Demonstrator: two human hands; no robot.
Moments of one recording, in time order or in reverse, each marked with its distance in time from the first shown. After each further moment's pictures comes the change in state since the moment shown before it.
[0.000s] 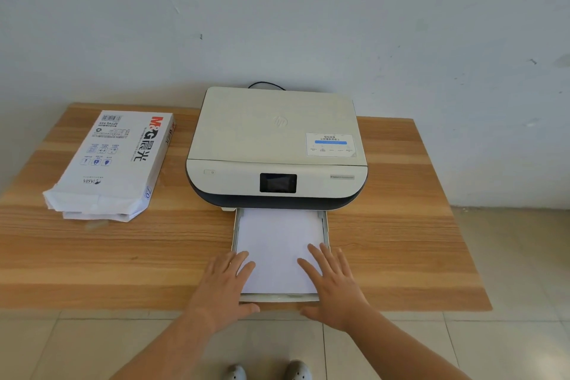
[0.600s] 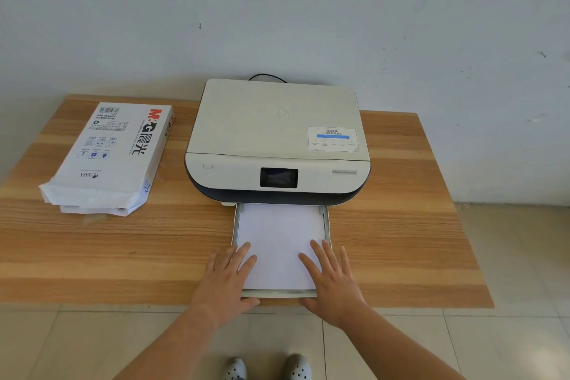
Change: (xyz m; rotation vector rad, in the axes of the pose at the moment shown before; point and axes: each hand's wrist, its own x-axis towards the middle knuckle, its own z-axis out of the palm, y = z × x) left_hand 0.004 0.006 0.009 0.000 0.028 -0.006; right_hand 0.006 -0.002 0.019 -0.027 0.007 0.066
